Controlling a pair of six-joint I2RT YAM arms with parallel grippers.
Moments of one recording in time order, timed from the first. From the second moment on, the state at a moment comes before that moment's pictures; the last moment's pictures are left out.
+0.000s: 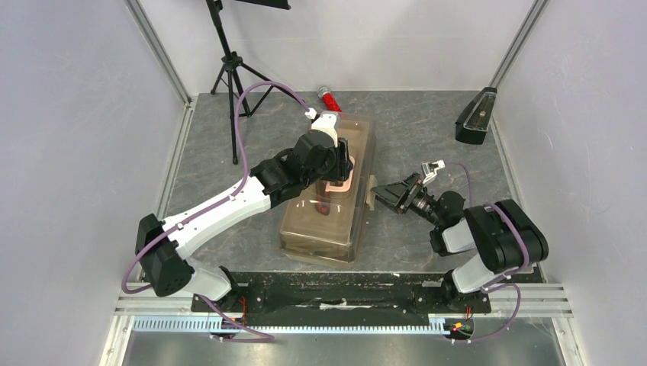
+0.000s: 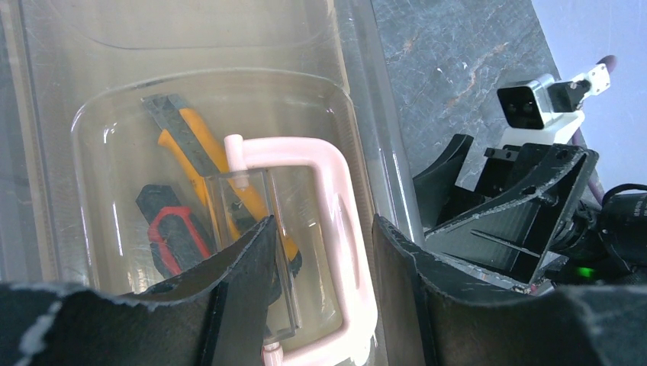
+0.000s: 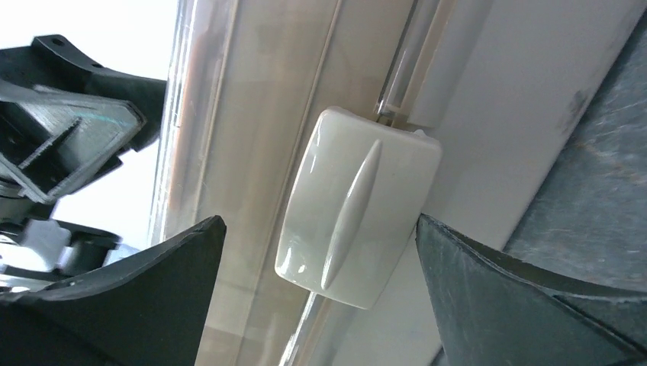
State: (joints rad) left arm -0.89 1.43 1.30 -0.40 -0.26 -0.53; right arm 0.20 1.59 0.16 1.48 -0.70 1.25
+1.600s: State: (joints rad) left arm -0.52 1.17 1.04 -0.49 -0.01 -0.58; right arm 0.21 1.33 0.22 0.99 -0.64 0.92
